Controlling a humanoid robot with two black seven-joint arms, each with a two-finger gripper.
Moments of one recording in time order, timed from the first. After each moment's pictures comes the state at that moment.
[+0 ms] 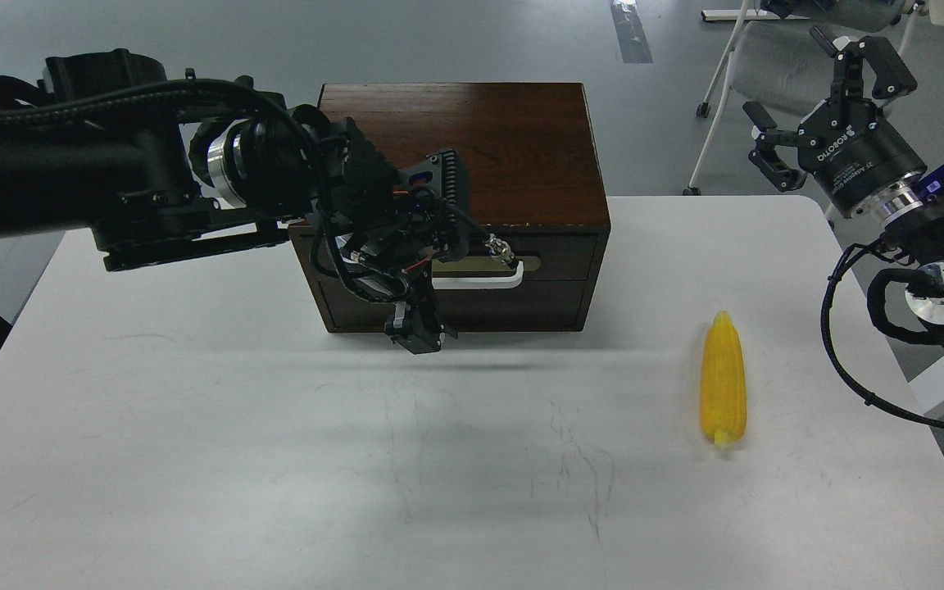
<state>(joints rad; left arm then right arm) -1.66 0.30 0.32 -1.24 2.01 -0.49 -0.49 0.83 -0.57 0.52 0.78 -0.08 0.49 0.49</state>
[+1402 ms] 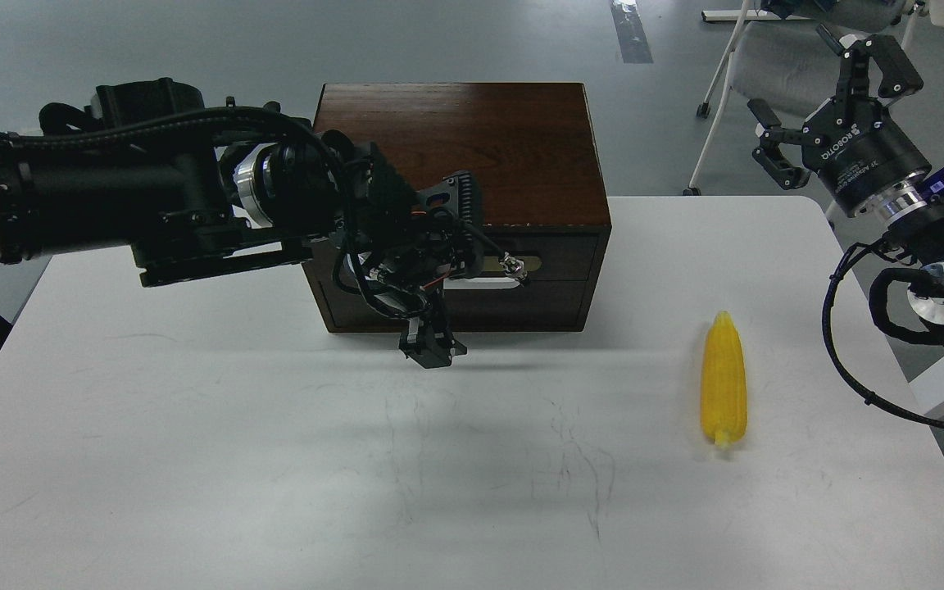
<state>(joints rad) -1.61 0.24 0.32 -1.19 2.01 -0.49 -0.49 0.83 -0.57 0.55 0.78 -0.08 0.49 0.49</state>
